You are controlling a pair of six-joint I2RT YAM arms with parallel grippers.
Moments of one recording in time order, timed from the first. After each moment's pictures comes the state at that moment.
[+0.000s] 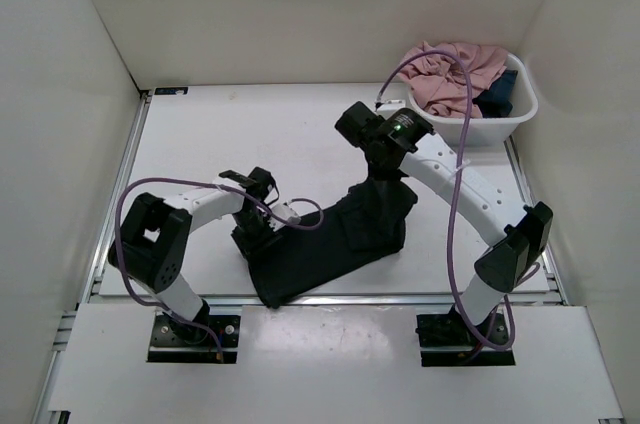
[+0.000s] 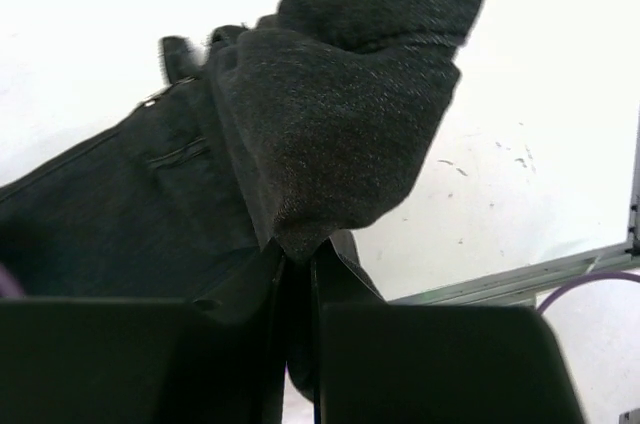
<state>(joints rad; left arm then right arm) -0.50 1.62 0.90 -0.92 0.23 0.51 0.84 1.67 1.80 -1.41 0.59 0.77</state>
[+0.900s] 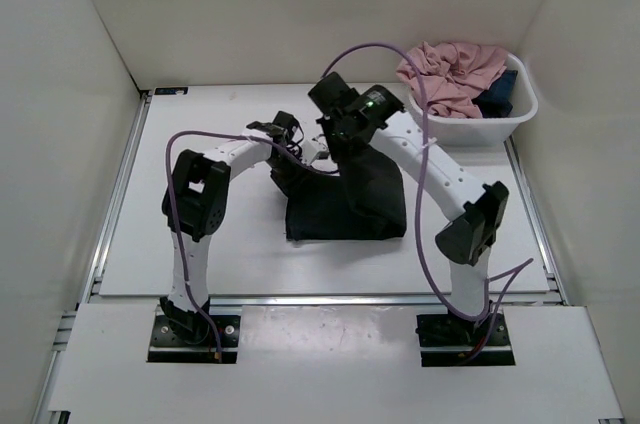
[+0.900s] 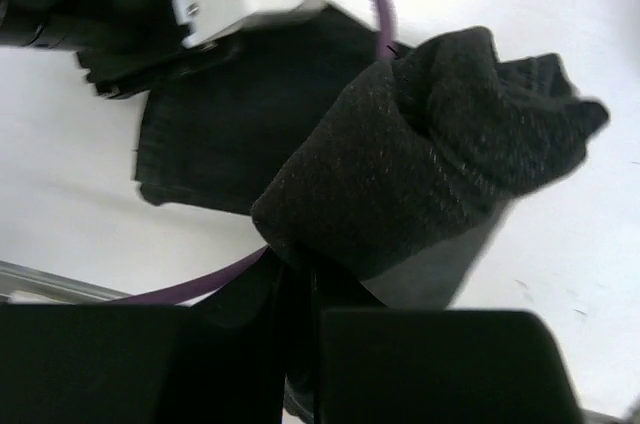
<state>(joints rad) -0.45 2.09 1.55 -0.78 0.33 0.51 0.80 1.92 2.16 -1.32 0.23 0.35</state>
